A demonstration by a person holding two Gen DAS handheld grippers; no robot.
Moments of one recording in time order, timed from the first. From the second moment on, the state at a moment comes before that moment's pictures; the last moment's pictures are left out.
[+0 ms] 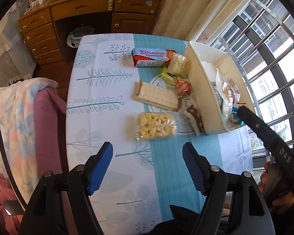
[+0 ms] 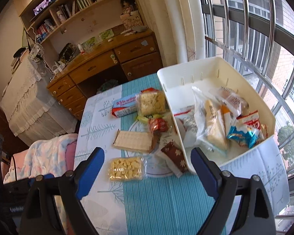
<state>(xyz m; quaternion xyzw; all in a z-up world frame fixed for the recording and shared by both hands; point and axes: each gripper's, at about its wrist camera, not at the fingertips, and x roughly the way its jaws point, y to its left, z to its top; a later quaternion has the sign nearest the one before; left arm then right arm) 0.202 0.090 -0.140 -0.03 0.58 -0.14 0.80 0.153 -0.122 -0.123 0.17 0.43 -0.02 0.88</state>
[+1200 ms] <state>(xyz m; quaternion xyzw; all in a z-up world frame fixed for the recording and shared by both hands) 0.342 -0.017 -0.239 0.30 0.56 -0.33 0.70 0.182 -0.031 -0.189 -0.16 0.45 0.22 0.85</state>
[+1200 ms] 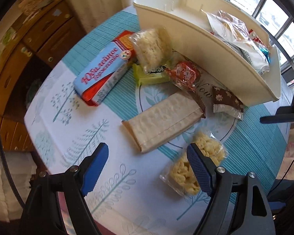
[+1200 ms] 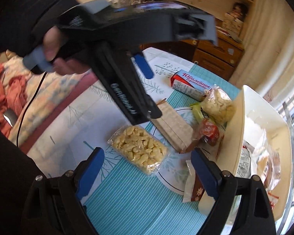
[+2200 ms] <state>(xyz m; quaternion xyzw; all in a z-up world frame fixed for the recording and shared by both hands) 0.393 -0.110 -0.310 0.34 0.58 -0.45 0.59 0.229 0.000 -0.259 -0.17 0.53 0.27 0.79</state>
